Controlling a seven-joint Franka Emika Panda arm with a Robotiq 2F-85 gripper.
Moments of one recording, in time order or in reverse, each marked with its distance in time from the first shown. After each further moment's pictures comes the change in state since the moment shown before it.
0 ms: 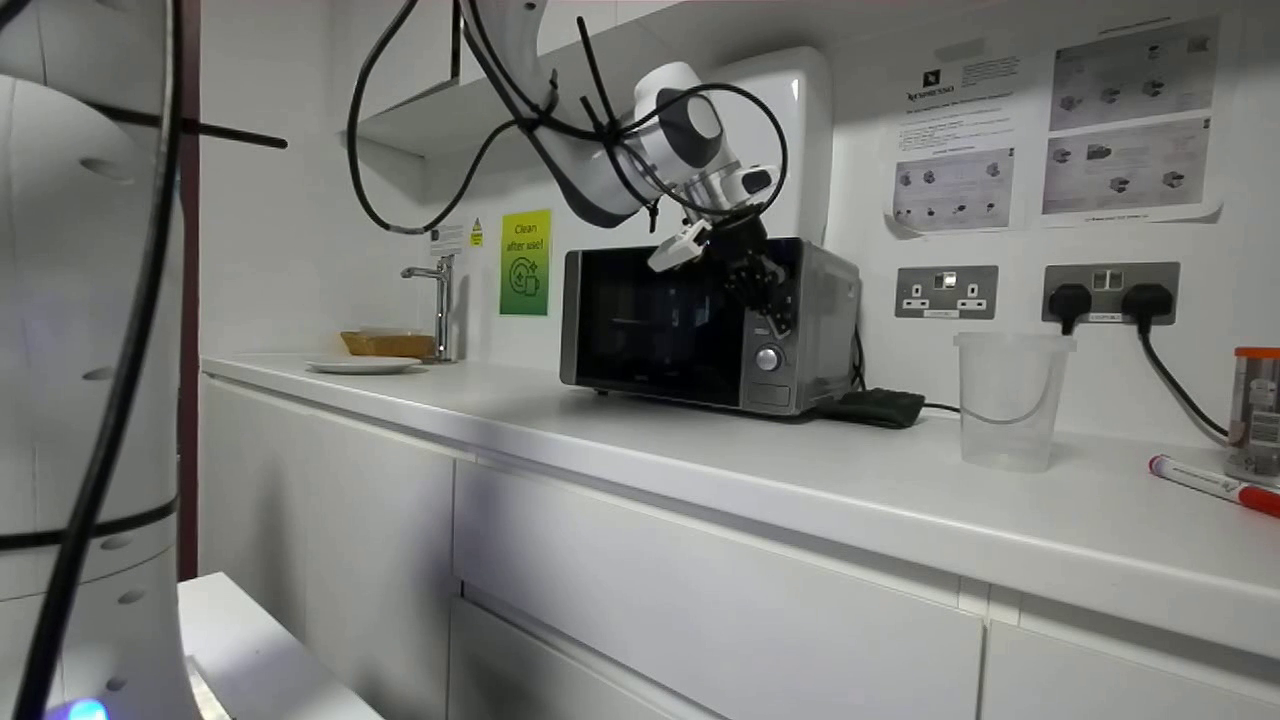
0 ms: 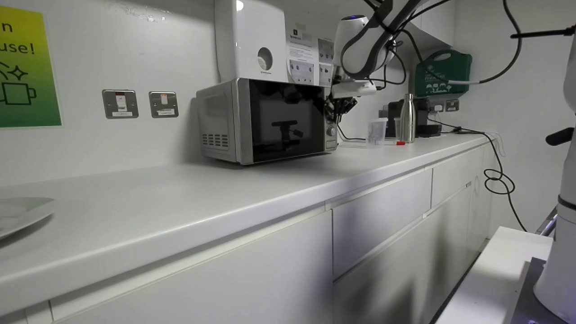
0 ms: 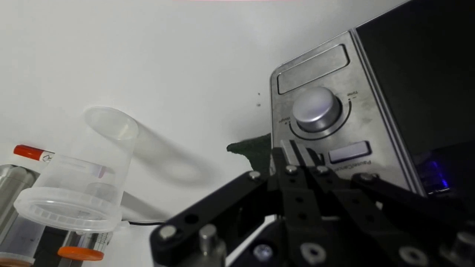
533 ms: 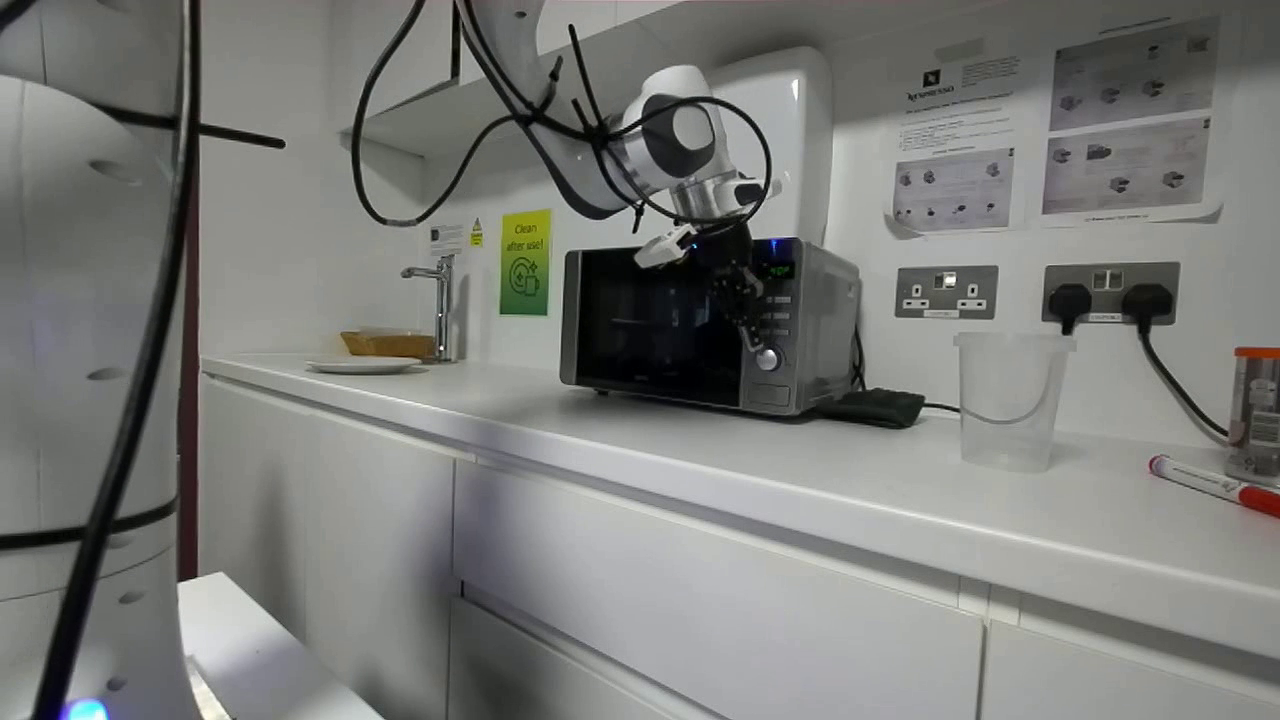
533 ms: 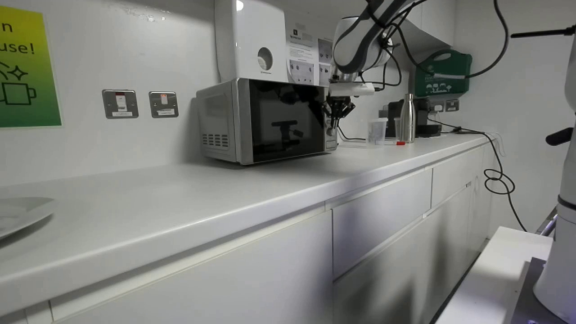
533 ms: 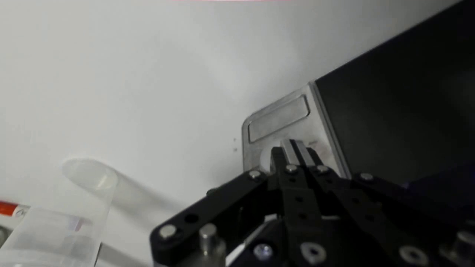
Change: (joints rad) arm 0.021 -0.003 0.017 -0.002 0.239 -0.089 -0.145
